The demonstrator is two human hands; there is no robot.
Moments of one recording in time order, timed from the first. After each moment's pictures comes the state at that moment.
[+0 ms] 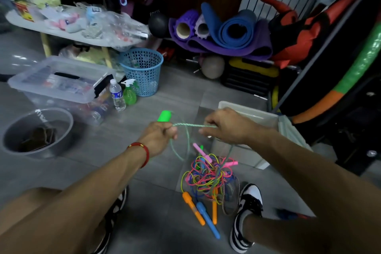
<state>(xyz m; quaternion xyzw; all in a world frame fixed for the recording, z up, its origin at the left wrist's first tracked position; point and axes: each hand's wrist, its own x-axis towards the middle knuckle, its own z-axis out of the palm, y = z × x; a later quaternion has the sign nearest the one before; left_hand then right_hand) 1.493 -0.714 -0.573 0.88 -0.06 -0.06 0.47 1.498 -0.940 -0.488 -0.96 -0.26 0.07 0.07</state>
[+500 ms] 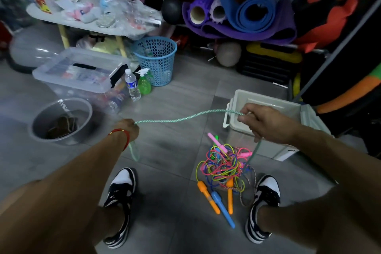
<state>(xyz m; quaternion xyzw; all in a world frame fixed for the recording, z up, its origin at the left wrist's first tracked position) 1.532 -0.599 -0.635 0.94 0.21 -0.14 0.24 1.494 -1.001 -0.519 -0.93 -0.18 0.11 0.29</state>
